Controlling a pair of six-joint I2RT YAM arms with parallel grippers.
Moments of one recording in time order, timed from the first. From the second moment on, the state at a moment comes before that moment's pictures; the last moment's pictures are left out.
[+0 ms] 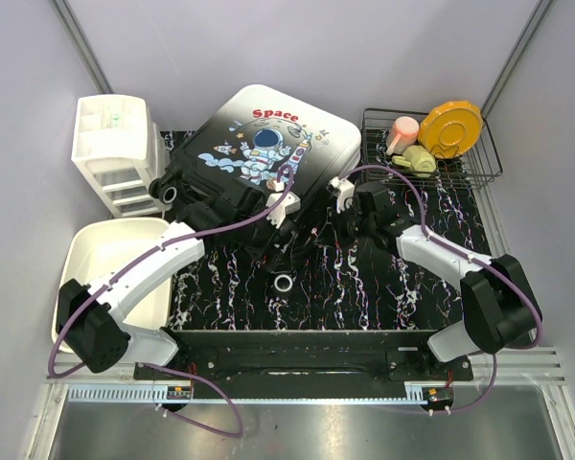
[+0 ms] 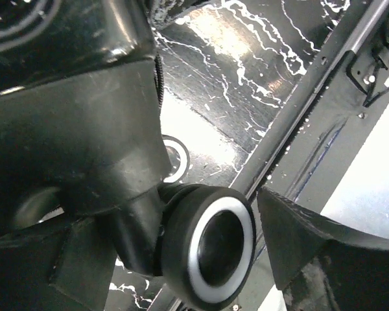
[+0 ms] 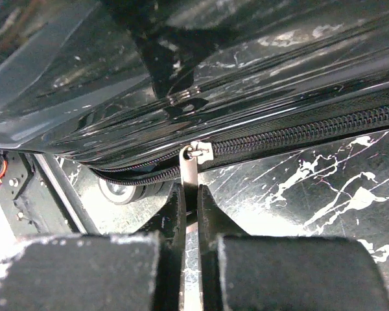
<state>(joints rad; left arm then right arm) -0.68 1.35 1.18 -0.75 0.45 0.00 0.49 1.47 0.89 -0.07 -0.55 0.17</state>
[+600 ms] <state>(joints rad) -0.58 1.20 1.05 -0.74 0.47 0.22 0.32 1.46 0.95 -0.19 -0.66 0.02</state>
